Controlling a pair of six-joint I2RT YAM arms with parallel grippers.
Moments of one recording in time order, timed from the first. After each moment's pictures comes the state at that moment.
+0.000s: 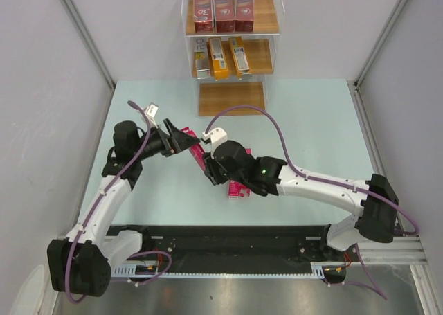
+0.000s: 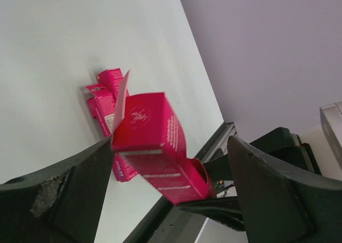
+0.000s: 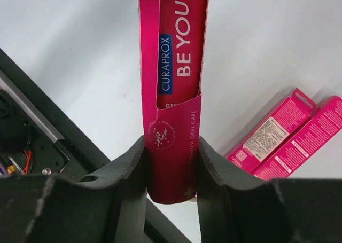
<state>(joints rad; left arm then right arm) -0.11 1.00 0.72 -0.02 0.77 -0.72 1.14 1.49 1.25 -0.33 0.25 0.35</state>
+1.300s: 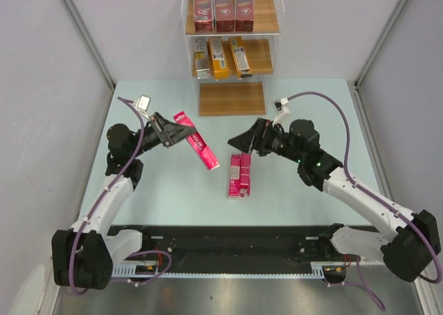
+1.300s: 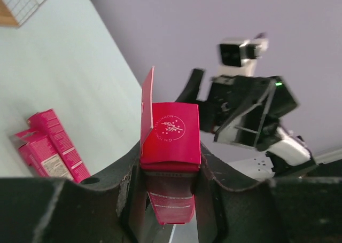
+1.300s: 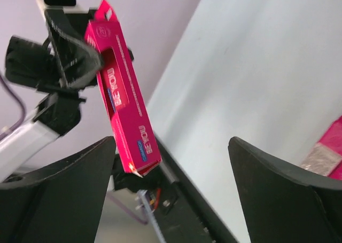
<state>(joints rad) -0.08 1.05 0.65 0.52 0.91 -1.10 0.67 1.13 0.92 0.07 -0.31 0.78</state>
